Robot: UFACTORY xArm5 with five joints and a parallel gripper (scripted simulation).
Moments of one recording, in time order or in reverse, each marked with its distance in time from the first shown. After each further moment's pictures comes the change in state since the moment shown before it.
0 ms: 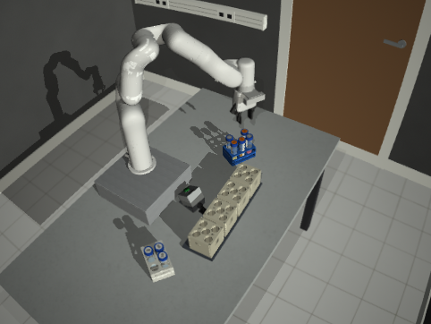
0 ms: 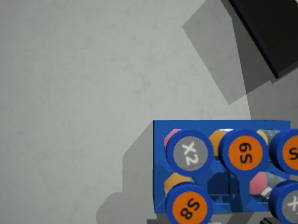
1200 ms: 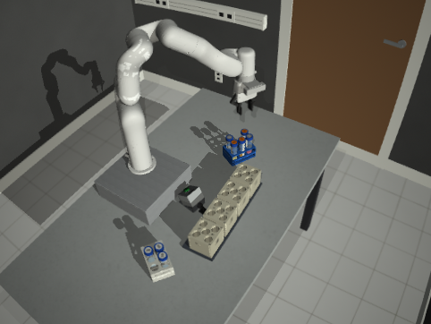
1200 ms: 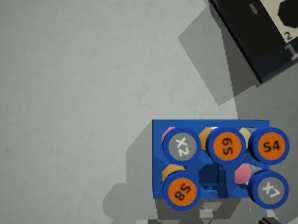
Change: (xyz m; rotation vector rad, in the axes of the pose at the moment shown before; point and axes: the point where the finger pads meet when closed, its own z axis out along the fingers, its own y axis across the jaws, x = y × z) arm 0.001 0.000 -0.049 0.000 0.000 0.000
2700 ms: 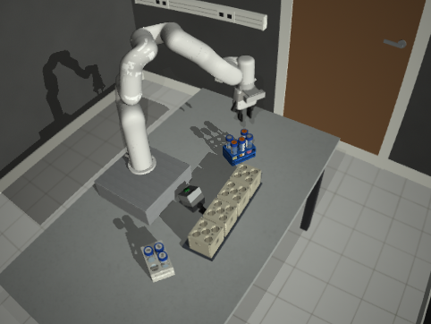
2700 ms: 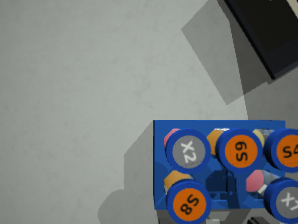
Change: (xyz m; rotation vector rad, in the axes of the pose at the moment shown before) arm 0.000 0.000 0.038 0.000 0.000 0.000
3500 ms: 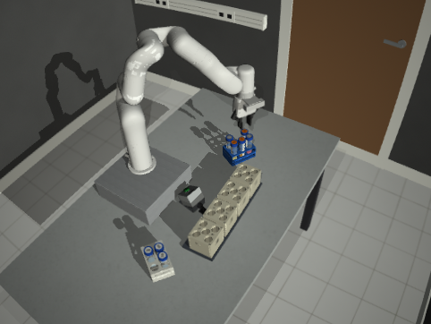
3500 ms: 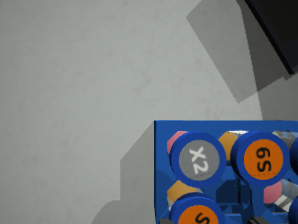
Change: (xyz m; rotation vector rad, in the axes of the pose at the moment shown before) arm -0.001 0.000 0.044 0.000 0.000 0.000
